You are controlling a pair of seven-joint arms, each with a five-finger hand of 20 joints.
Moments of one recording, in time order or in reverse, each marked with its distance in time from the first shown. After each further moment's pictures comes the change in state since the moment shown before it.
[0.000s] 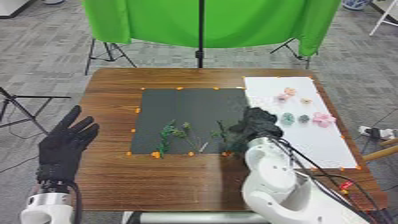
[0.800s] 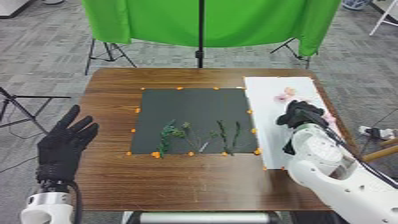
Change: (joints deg) left arm -0.4 0.1 0.1 0.3 -0.7 0.1 0.3; right arm 2.7 14.0 4.8 10.4 13.8 3.7 -6.4
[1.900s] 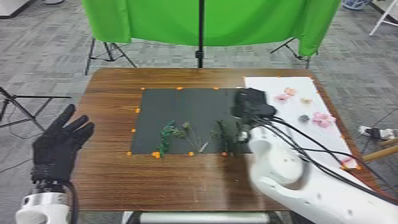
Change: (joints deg) left arm 0.7 -0.5 -1.9 -0.4 0.8 -0.2 -0.2; right arm 14.3 -9.6 -20.3 0.5 -12.5 14.7 -12.4
